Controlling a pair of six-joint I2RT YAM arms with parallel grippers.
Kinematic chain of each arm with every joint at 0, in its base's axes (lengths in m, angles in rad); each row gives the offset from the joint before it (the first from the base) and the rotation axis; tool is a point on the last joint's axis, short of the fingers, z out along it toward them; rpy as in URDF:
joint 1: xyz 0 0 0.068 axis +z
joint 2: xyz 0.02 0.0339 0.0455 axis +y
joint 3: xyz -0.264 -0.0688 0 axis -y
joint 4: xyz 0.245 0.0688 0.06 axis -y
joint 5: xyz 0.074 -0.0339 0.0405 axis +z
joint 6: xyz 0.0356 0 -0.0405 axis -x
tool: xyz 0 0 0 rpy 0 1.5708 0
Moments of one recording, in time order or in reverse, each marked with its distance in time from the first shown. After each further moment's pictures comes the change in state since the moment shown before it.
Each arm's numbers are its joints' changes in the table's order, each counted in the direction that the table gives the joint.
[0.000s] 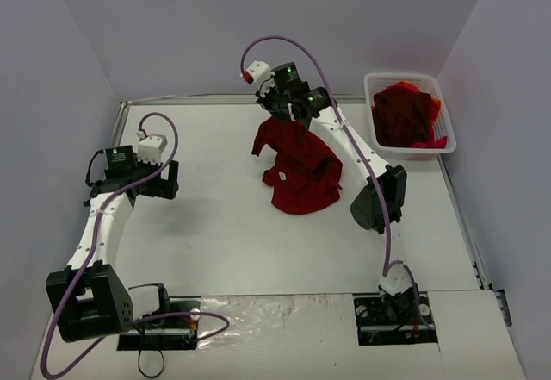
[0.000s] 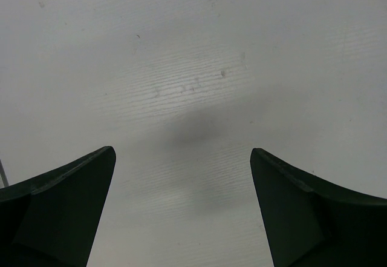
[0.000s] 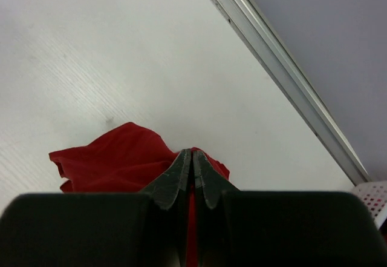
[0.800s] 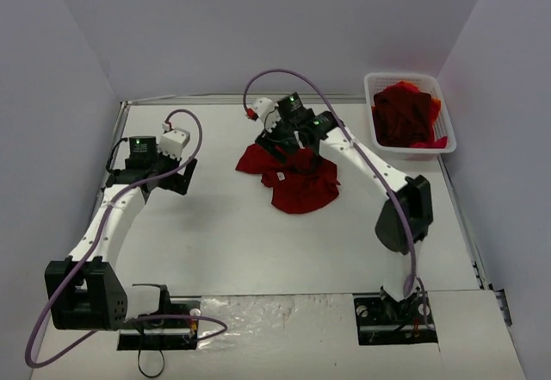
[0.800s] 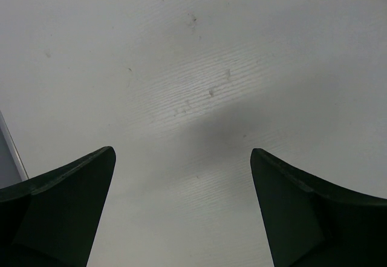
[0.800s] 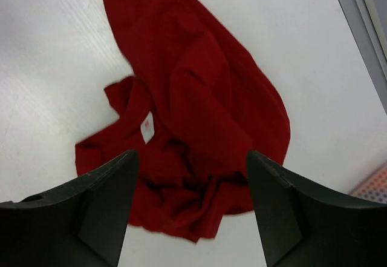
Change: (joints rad) left arm -0.177 0.037 0.067 -0.006 0.144 -0.058; right arm 0.063 -0.177 -0.398 0.018 0.021 0.018
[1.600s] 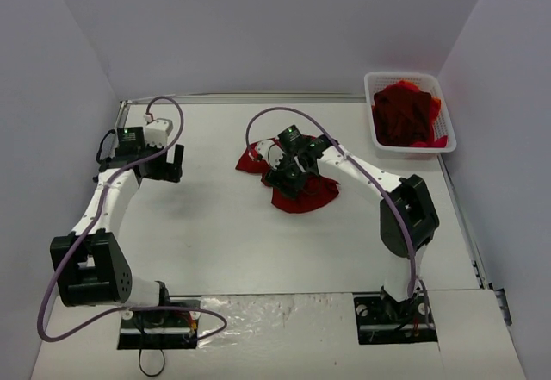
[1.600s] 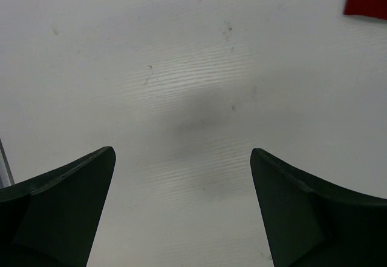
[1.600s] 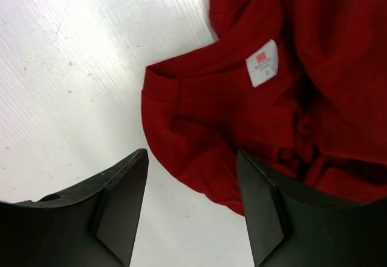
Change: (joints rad) left arm 0.088 0.141 0.098 0.000 -0.045 0.098; right arm 0.012 -0.155 -0.401 -0.026 0.140 0.035
